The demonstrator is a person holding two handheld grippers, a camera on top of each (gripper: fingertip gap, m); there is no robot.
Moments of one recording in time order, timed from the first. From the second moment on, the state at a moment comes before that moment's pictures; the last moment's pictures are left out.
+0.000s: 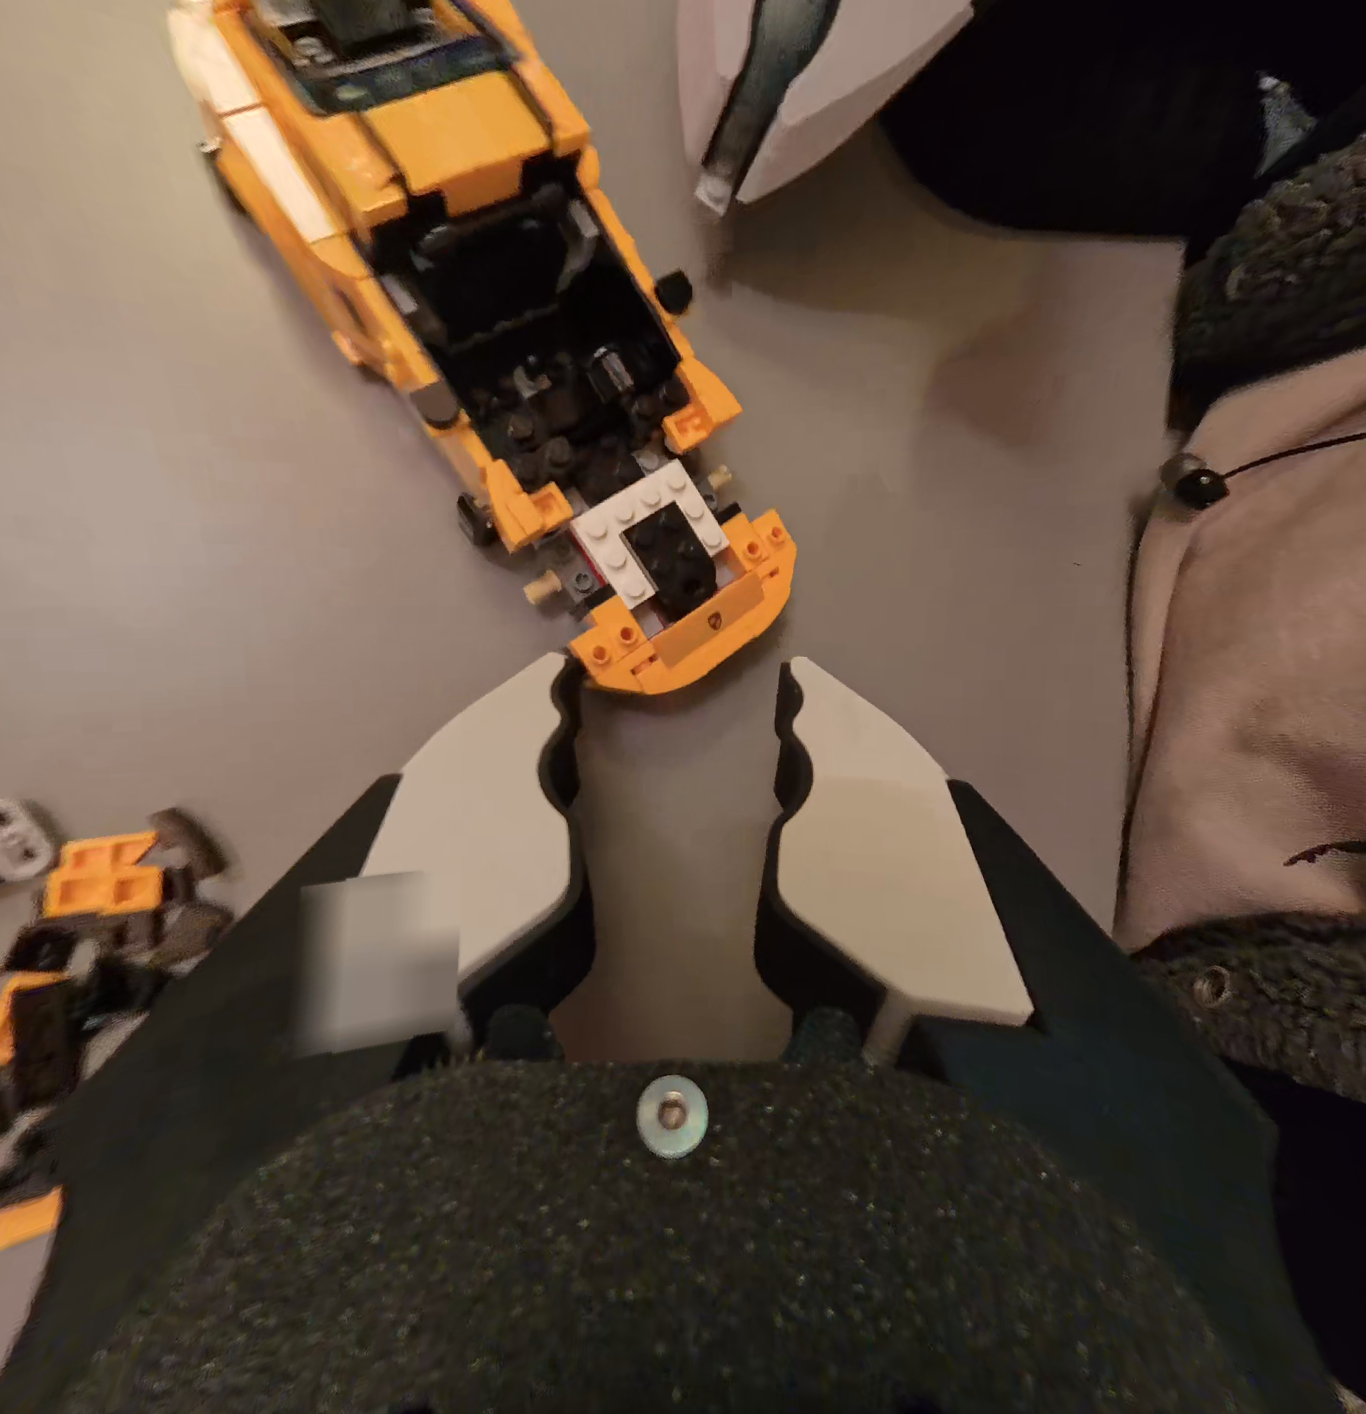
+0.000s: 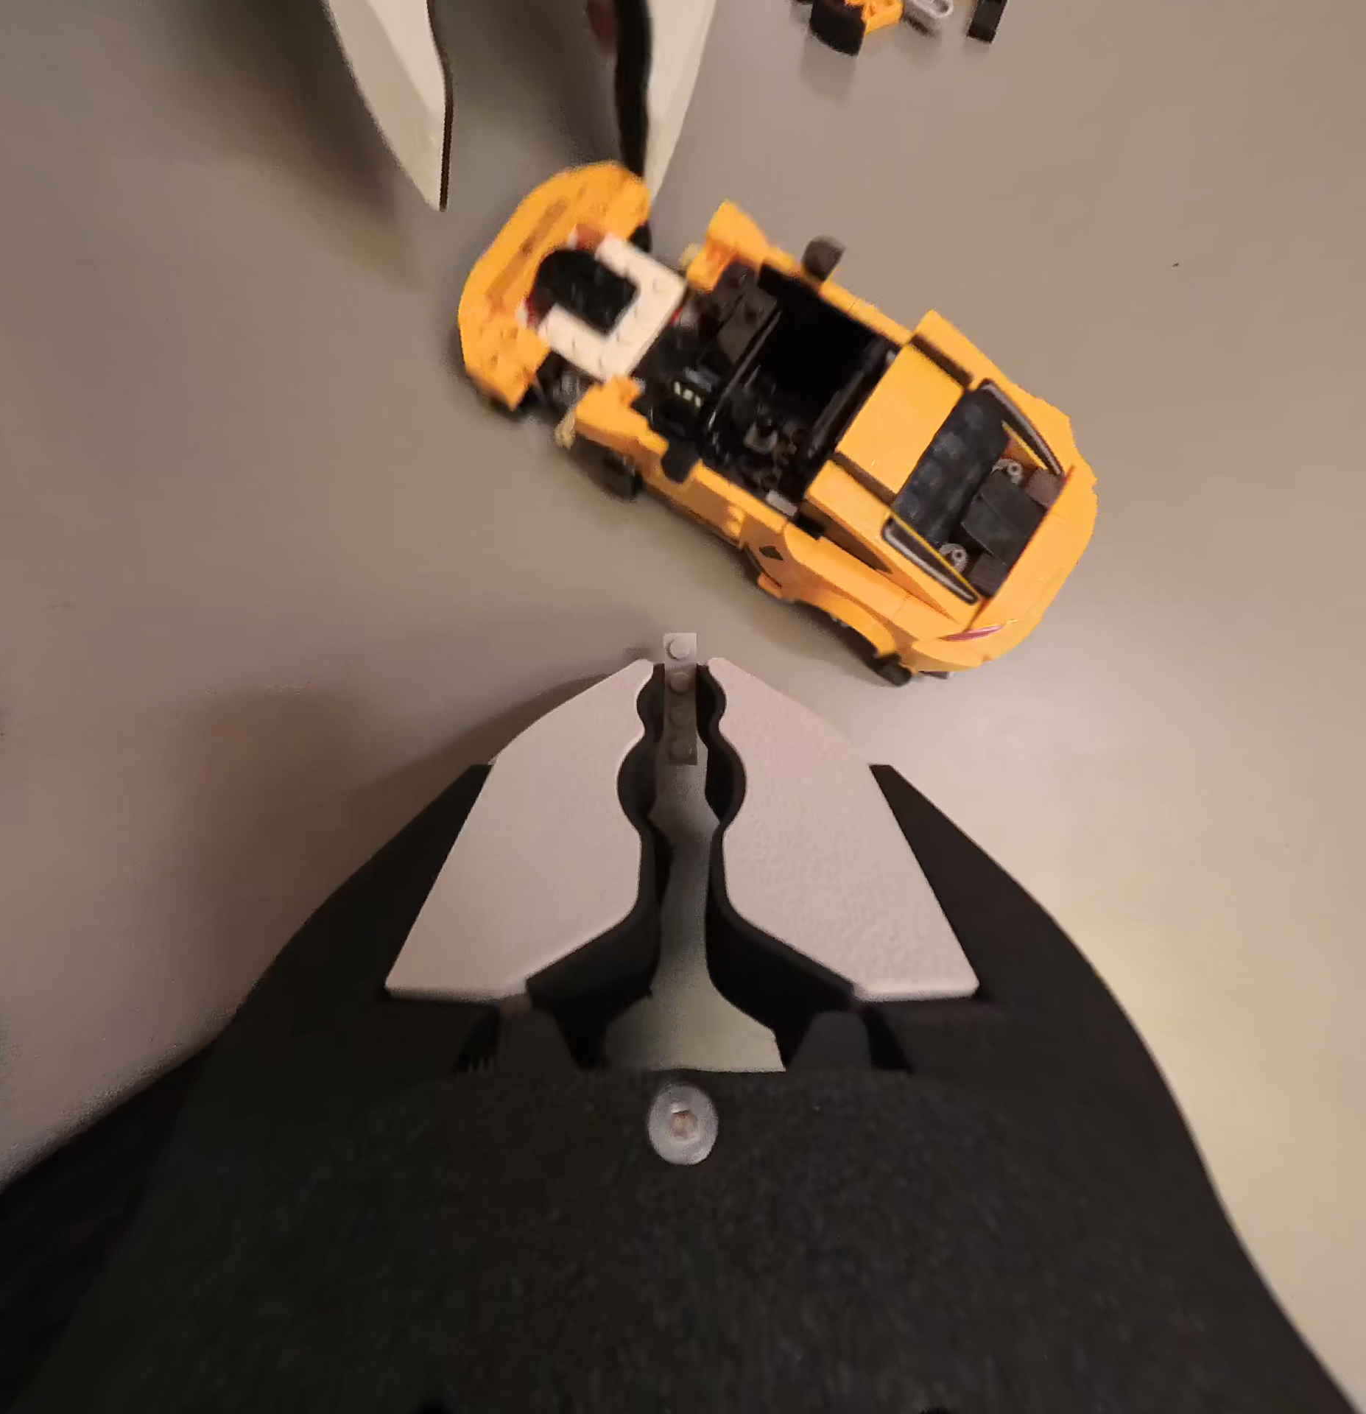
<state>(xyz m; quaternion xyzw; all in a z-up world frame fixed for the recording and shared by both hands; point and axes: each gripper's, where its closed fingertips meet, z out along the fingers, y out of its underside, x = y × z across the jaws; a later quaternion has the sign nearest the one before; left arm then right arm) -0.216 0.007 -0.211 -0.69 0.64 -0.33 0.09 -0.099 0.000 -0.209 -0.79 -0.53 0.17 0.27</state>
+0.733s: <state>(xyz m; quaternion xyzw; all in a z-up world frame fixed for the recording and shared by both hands) -0.169 -0.005 -0.193 -0.58 0.72 -0.34 0.17 -0.155 -0.002 -0.198 -0.79 -0.54 0.16 0.24</state>
